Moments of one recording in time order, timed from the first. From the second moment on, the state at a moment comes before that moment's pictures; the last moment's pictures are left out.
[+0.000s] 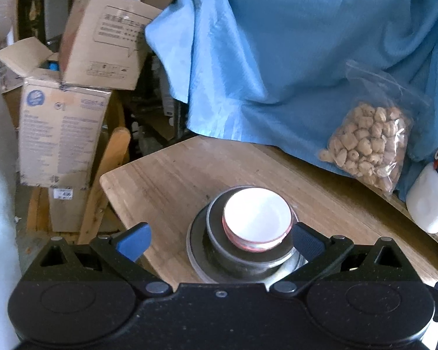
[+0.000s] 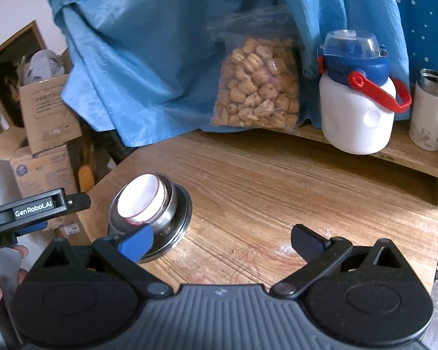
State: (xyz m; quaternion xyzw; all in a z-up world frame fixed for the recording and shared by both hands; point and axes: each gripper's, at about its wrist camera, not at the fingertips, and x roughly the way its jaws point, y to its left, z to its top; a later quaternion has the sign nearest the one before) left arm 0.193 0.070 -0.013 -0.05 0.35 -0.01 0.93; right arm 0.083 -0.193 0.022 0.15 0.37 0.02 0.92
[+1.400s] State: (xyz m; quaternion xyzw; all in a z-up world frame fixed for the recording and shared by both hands) left arm 0.049 0.009 0.007 -0.05 0.36 0.08 0.93; right arm 0.010 -0.245 0.039 0.11 0.36 0.12 0.92
